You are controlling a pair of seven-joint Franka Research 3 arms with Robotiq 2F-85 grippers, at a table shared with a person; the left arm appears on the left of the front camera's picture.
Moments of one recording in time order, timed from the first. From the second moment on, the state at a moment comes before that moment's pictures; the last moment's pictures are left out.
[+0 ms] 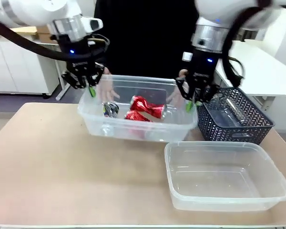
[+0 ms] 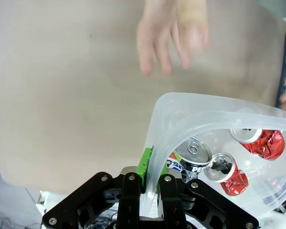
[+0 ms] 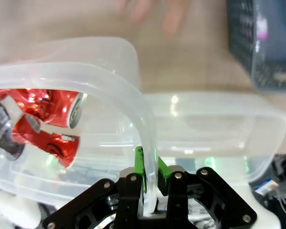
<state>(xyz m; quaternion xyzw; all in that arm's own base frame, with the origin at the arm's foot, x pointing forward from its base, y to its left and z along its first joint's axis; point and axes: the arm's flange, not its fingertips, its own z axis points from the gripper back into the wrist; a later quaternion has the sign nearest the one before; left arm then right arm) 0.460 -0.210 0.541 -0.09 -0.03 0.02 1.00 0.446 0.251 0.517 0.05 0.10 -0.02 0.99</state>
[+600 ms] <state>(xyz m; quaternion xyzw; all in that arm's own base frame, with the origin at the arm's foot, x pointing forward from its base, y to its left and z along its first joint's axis) 0.511 -0.202 0.486 -0.08 0.02 0.05 1.00 0.503 0.252 0.491 0.07 0.14 -0.02 0.99</state>
